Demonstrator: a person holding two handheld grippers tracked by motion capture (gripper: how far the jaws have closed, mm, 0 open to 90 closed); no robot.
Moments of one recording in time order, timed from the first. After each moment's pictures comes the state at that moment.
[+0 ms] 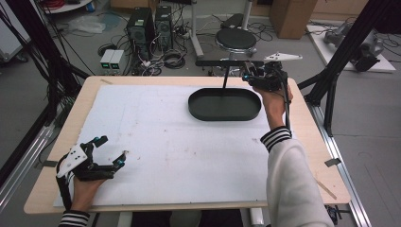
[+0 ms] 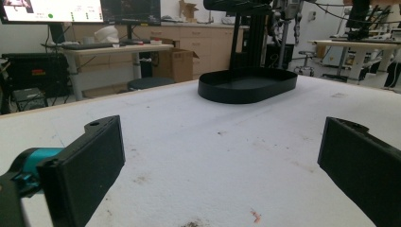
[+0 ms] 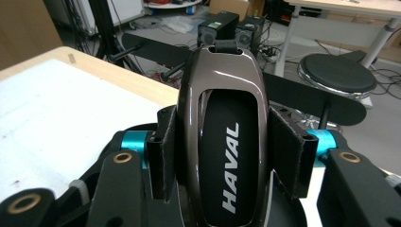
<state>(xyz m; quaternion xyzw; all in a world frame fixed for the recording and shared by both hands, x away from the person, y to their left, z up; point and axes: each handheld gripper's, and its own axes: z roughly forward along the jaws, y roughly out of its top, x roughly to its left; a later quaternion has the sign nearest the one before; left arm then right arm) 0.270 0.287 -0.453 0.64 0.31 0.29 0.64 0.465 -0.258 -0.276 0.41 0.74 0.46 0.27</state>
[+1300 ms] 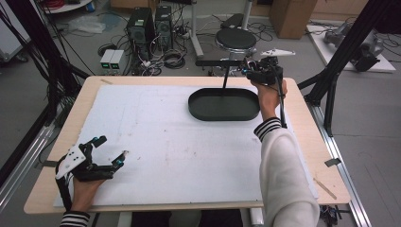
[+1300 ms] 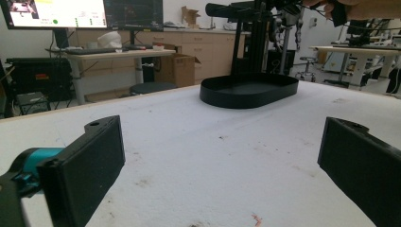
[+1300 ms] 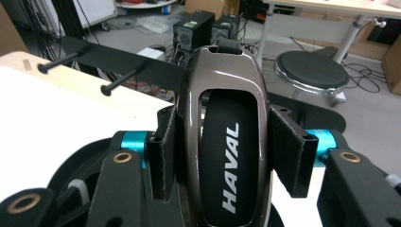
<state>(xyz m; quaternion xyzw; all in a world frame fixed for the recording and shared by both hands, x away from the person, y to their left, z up) 0.269 0.288 -0.453 0.63 0.31 0.30 0.64 0.500 -0.257 -0.288 0.44 0.72 0.45 0.30</state>
